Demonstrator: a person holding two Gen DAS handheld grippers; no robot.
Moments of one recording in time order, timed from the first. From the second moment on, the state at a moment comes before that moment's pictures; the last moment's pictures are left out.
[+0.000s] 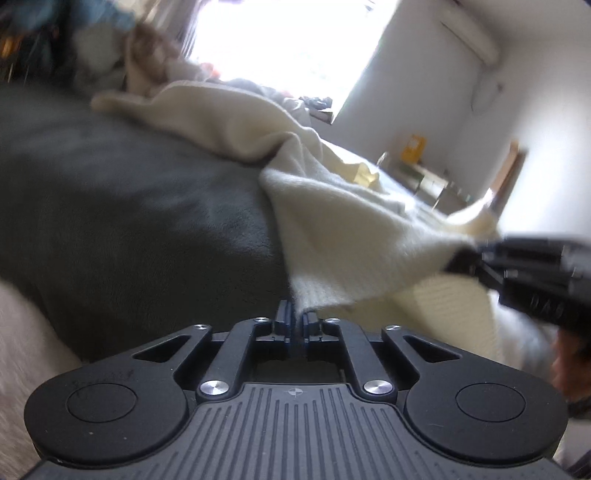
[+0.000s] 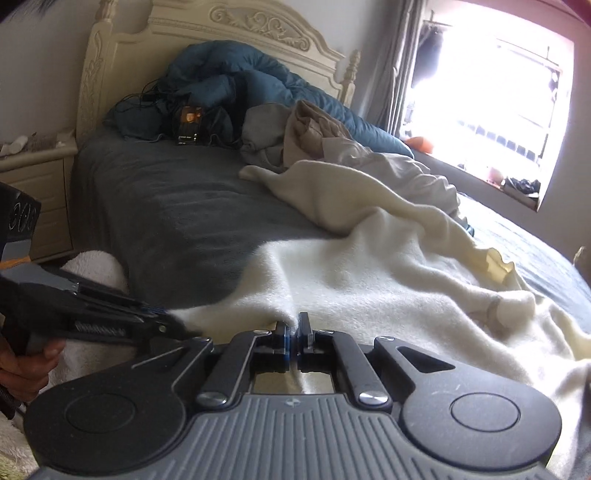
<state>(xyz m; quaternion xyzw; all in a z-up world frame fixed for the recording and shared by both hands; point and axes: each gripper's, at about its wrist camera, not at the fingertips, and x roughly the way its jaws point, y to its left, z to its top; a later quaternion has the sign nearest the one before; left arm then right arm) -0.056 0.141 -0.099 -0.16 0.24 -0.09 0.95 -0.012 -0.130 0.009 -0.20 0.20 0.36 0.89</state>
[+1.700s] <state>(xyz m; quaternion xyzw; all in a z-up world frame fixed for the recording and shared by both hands) -0.055 0.163 -0.118 -0.21 0.19 -0.08 0.96 0.127 -0.056 0.082 -0.30 0.34 0.56 0.69</state>
